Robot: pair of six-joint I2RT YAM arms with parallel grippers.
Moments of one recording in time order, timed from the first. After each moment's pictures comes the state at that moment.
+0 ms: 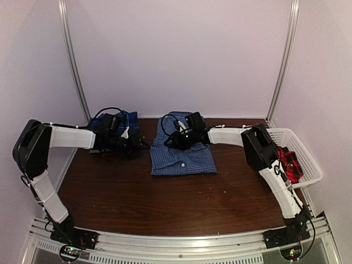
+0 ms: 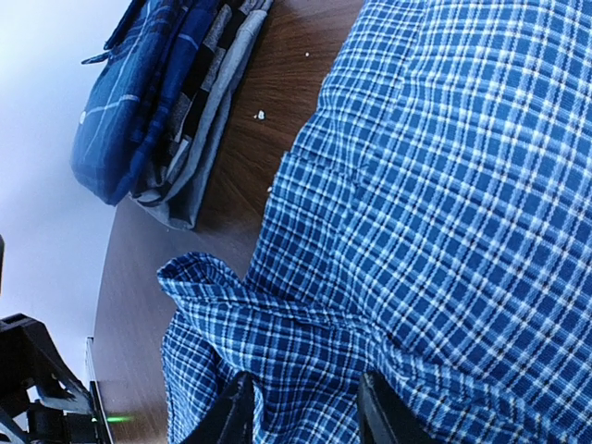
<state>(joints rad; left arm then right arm) -0.40 1.74 1.03 -0.05 0.57 -0.82 0.61 2.58 2.06 -0.12 -0.54 0.61</state>
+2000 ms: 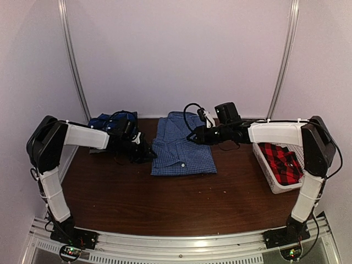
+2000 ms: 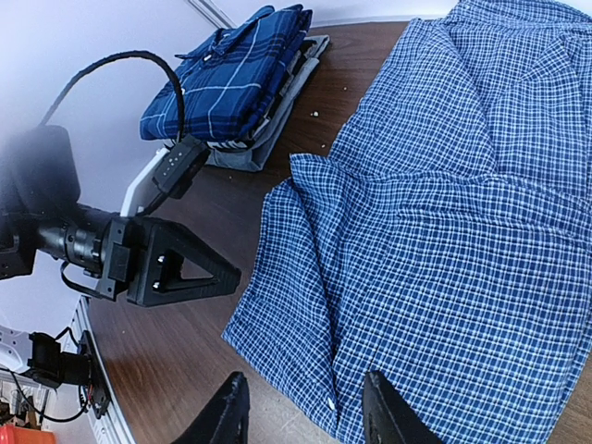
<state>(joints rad) -0.50 1.91 1.16 -0.11 0.48 -0.77 0.60 1.83 1.30 -0.04 -0.40 0.46</state>
